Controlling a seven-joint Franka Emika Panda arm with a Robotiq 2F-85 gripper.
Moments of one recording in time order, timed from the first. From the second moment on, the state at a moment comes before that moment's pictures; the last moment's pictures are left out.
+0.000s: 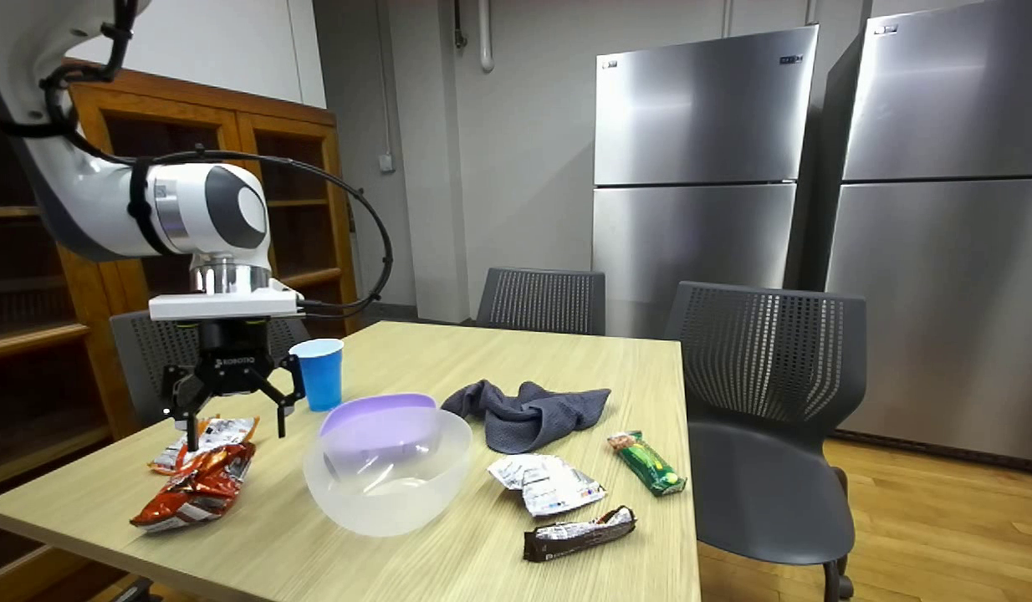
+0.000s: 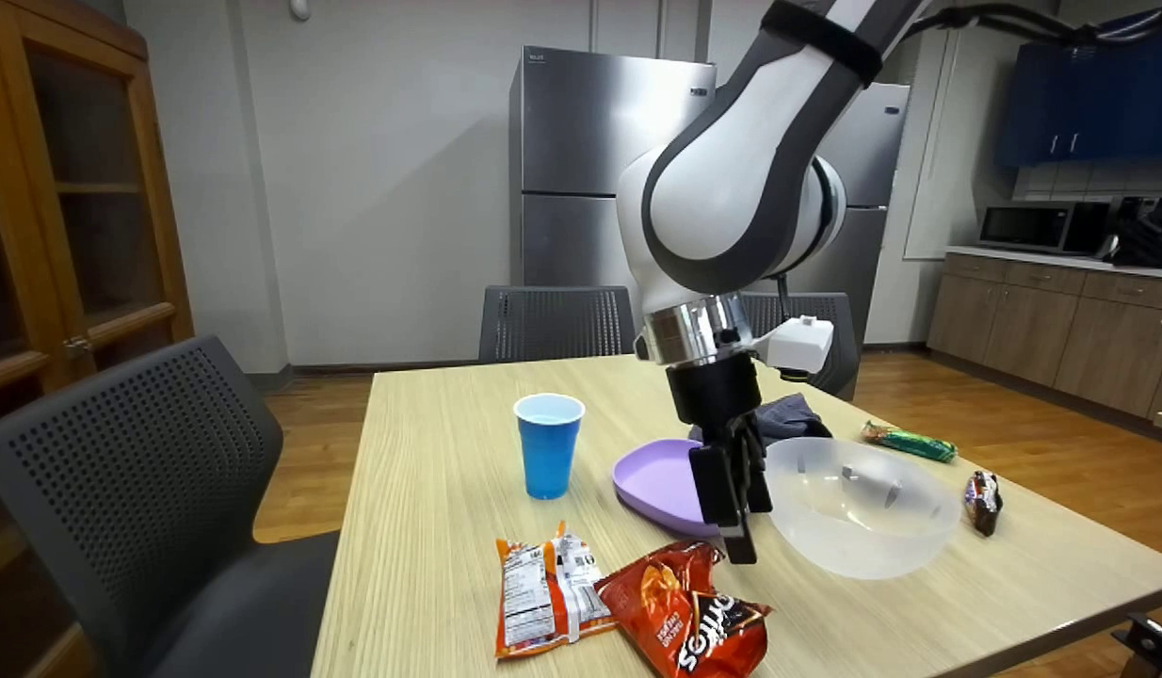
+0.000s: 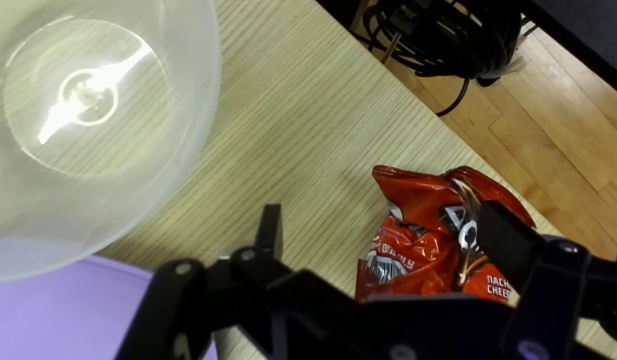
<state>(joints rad) 0.18 0.31 0.17 -2.33 -0.15 2.25 -0.28</state>
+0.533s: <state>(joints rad) 0.20 0.38 0.17 -2.28 -0.15 2.26 -0.27</state>
